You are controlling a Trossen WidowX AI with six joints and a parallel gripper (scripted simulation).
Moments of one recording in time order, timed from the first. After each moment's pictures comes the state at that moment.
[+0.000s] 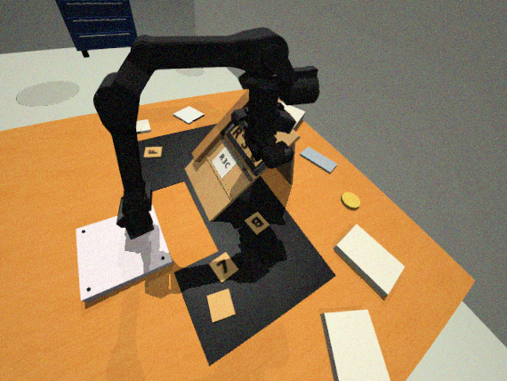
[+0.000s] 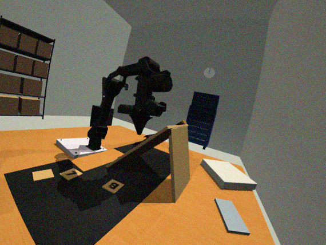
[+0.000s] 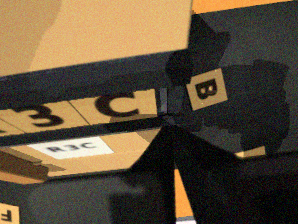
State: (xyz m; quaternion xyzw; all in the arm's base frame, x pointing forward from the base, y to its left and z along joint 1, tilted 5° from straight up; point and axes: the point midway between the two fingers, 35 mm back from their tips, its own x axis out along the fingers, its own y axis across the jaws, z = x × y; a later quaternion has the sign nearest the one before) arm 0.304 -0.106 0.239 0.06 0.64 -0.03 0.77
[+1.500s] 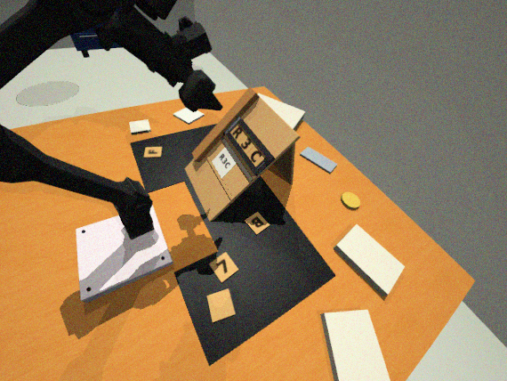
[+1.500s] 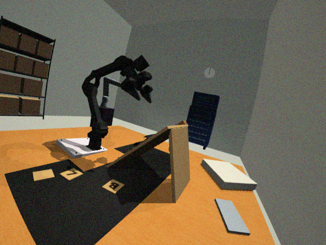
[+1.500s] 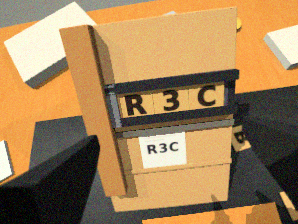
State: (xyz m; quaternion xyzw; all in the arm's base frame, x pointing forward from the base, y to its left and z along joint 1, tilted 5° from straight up) arm 0.213 0.004 0.352 0.06 0.35 -0.04 0.94
